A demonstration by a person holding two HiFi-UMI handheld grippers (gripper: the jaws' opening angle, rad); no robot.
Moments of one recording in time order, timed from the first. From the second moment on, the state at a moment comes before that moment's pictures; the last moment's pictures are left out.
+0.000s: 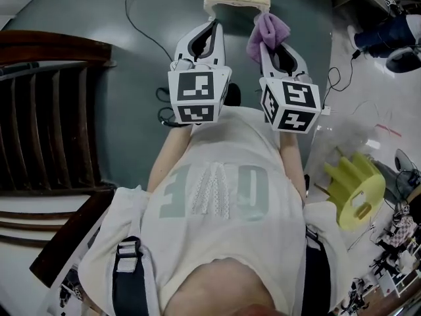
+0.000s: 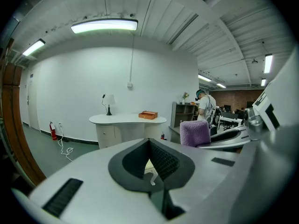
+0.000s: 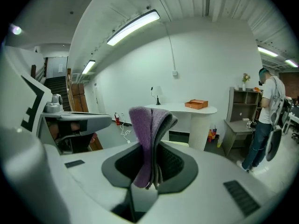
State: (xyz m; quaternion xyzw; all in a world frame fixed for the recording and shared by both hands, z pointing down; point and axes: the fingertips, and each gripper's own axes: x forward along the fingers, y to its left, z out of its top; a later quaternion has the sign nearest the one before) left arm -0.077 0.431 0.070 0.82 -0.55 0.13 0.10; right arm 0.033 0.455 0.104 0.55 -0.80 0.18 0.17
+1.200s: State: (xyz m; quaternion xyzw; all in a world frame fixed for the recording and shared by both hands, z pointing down) left arm -0.081 0.175 0.078 0.84 -0.52 0.13 0.09; right arm 0.044 0.229 0.126 0.58 -0.77 0.21 0.19
